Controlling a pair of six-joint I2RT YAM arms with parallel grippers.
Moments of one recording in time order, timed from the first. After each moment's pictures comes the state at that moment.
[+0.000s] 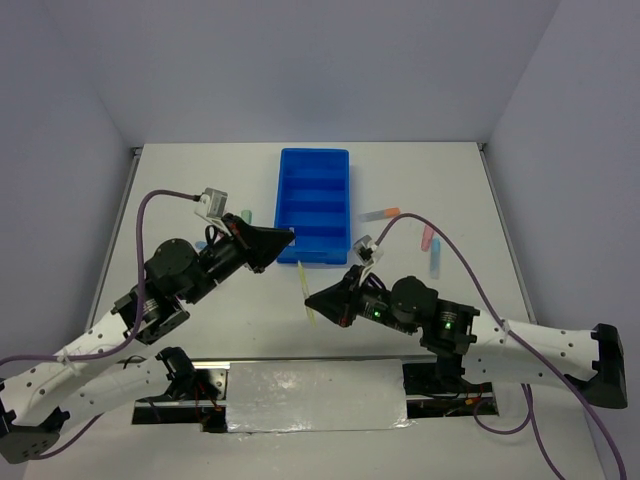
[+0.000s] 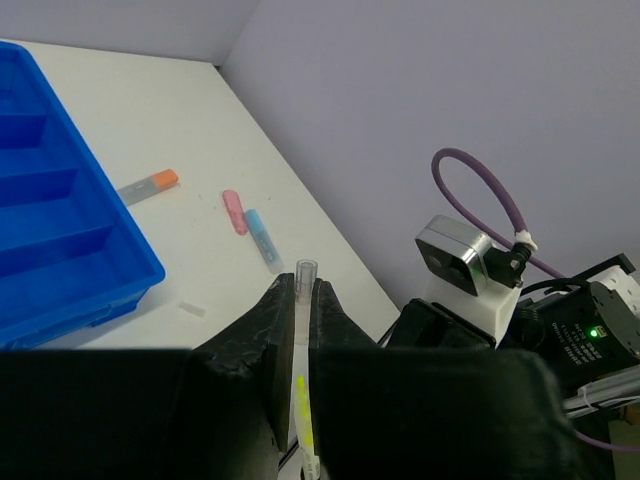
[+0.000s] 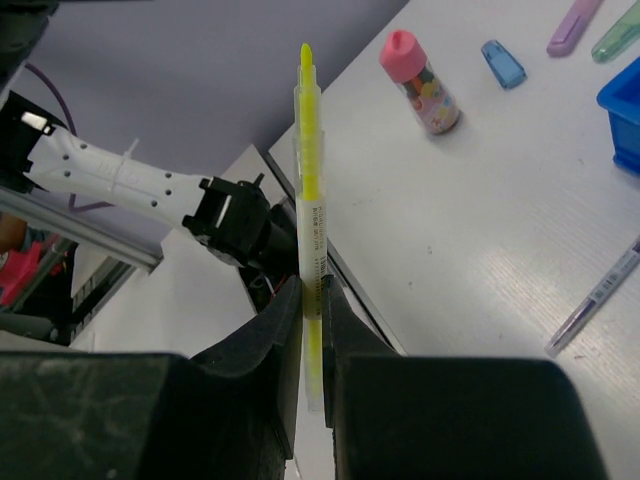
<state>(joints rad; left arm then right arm) -0.86 0.75 0.84 -0.01 -0.09 -0.66 1.23 0.78 0.57 0.13 0.12 0.64</state>
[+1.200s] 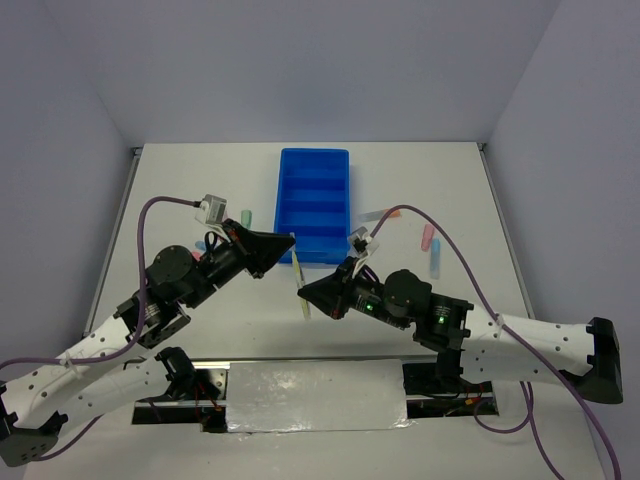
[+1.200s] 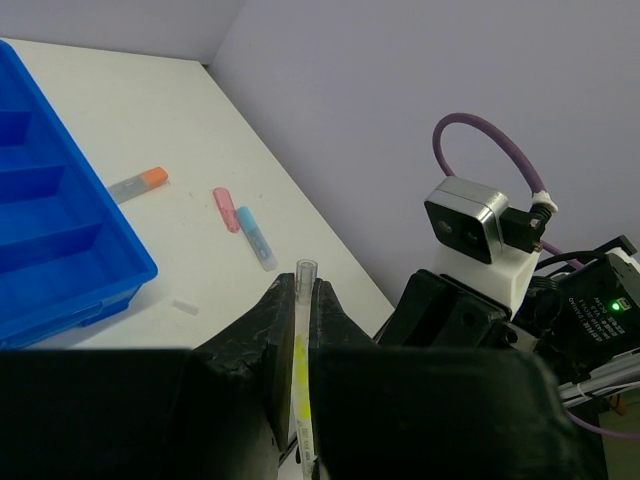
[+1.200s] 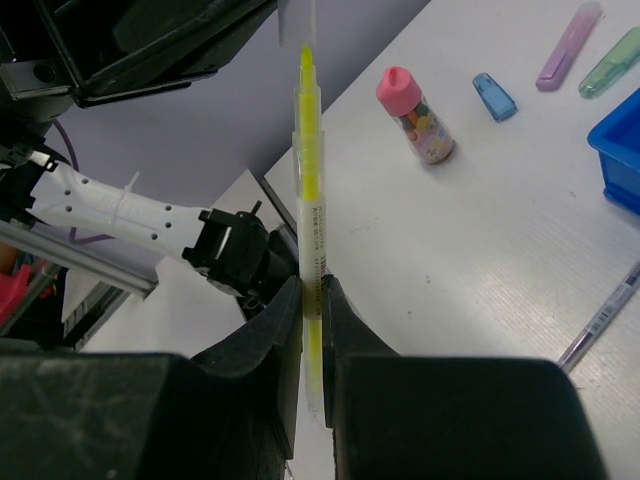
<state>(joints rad) -0.86 0.72 0.77 0.05 -0.06 -0.66 1.23 0.85 0.66 0.15 0.17 0.63</state>
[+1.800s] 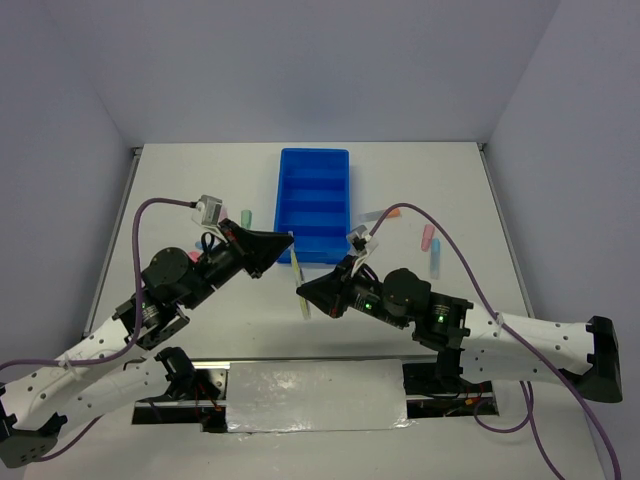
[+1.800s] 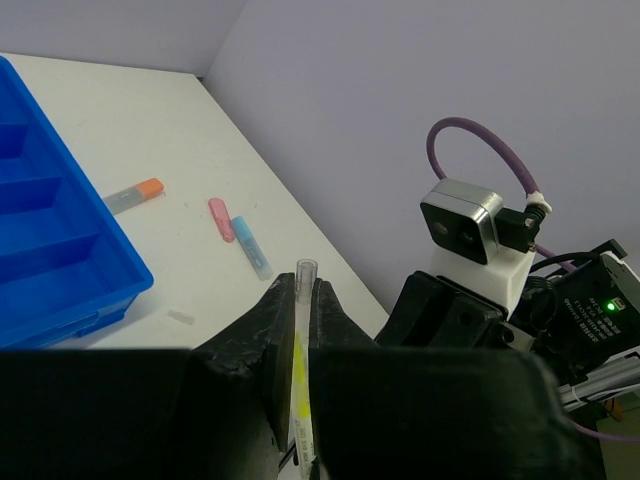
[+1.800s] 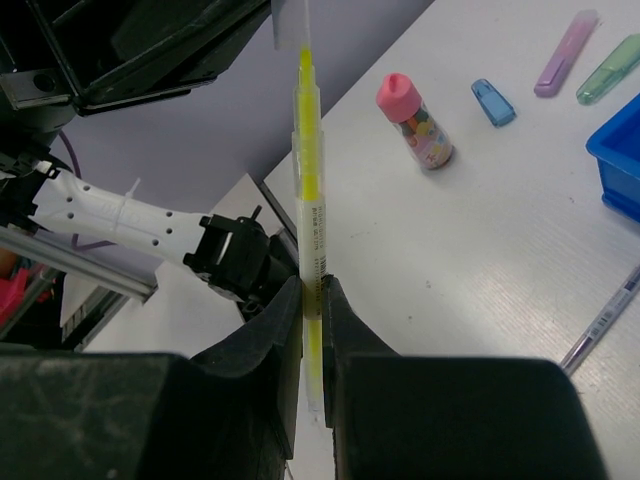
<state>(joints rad) -0.86 0.70 0.76 0.08 -0.06 -0.66 1.24 0.87 0.68 0.14 0.18 0.63</state>
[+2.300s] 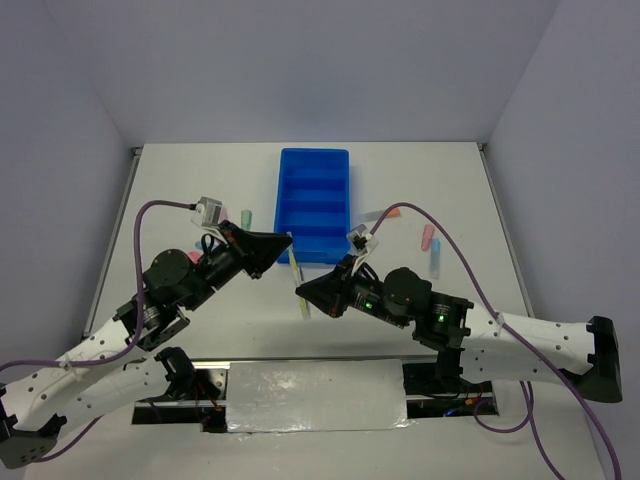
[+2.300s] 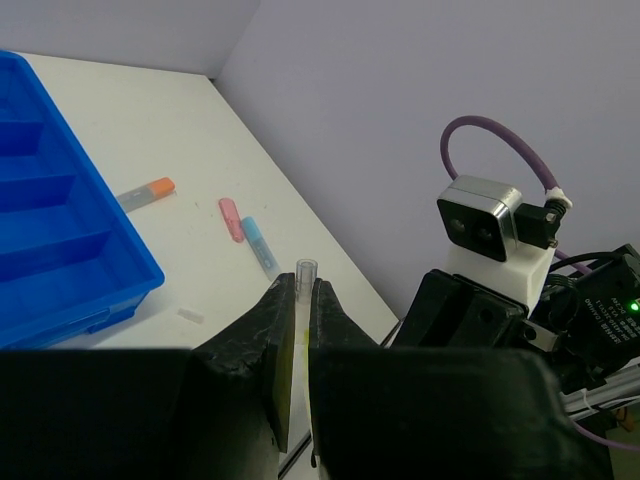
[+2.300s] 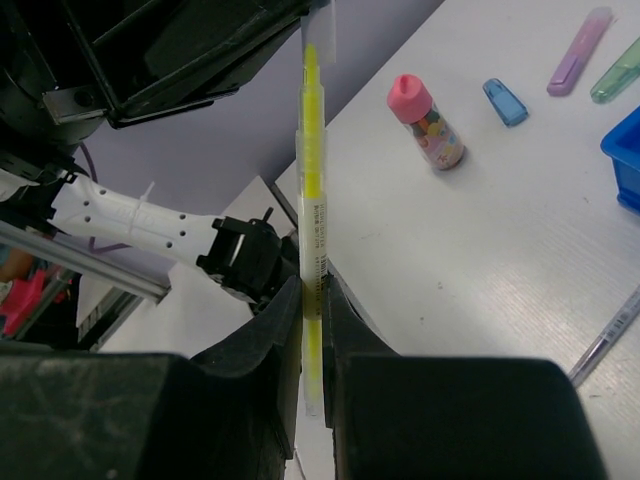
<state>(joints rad) -0.86 0.70 0.74 0.08 -0.08 -0.66 1.24 0.87 0.69 0.14 0.17 0.64</state>
